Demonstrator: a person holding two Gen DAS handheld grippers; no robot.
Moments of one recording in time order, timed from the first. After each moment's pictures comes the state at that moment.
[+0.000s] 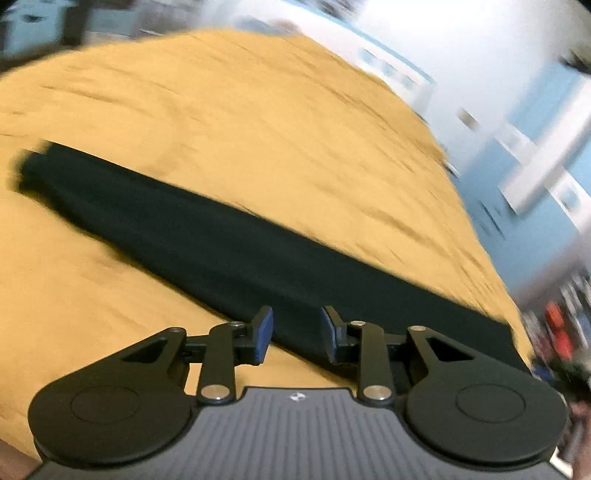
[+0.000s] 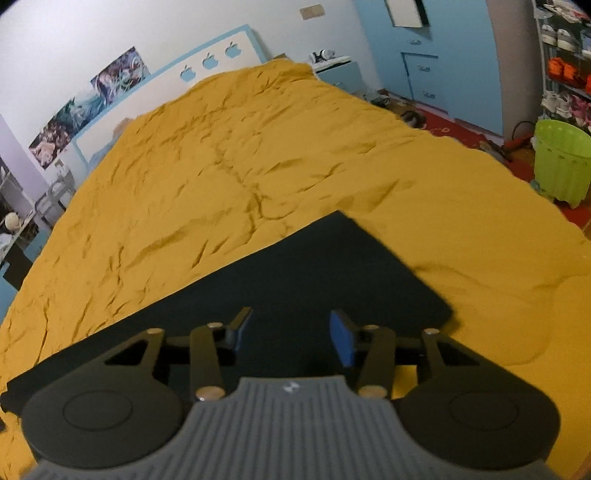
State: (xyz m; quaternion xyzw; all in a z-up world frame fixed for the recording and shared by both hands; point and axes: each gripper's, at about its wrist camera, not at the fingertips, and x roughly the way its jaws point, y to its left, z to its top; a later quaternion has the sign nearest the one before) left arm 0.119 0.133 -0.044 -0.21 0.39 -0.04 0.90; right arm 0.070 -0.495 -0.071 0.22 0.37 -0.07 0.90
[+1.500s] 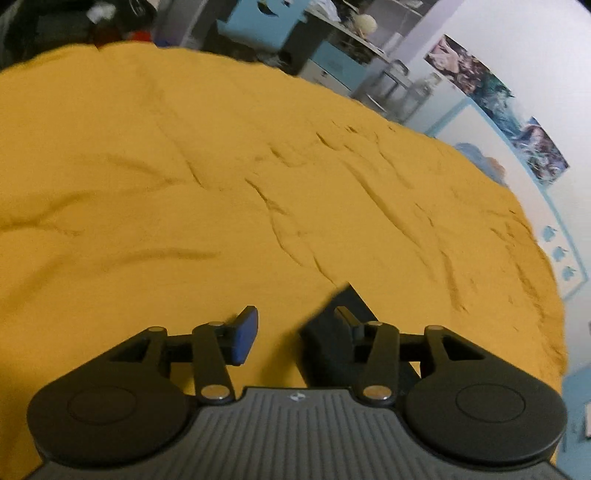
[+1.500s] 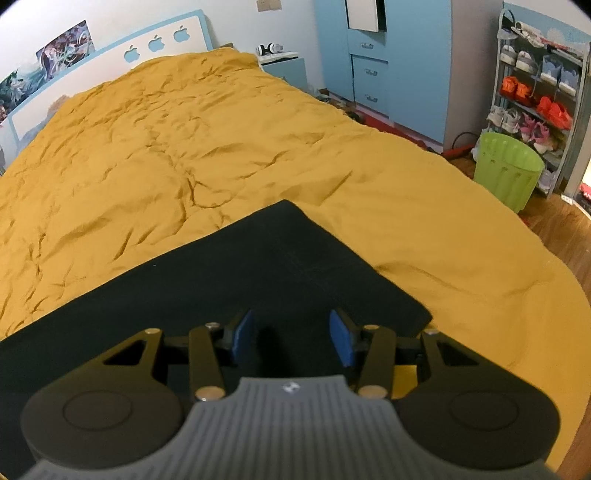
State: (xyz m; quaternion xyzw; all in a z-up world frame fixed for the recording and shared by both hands) left arm 0.186 0.391 -0.101 -0.38 0.31 0.21 0.85; right arm 0.095 -0.488 -0.095 0.15 0.39 -0.19 0.89
